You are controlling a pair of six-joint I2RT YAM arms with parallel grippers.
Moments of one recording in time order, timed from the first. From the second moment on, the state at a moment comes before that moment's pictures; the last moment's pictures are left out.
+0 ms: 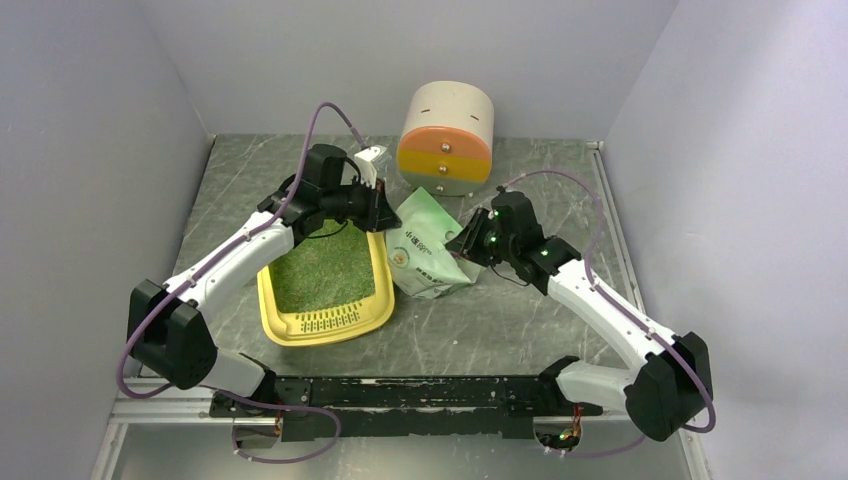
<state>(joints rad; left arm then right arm) -0.53 1.44 1.21 -0.34 0.53 -0.22 0.55 1.18 0.91 -0.41 -0.09 0.83</state>
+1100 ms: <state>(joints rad) -0.53 1.44 1.21 -0.32 0.53 -0.25 0.16 0.96 0.27 0.58 -0.73 1.47</state>
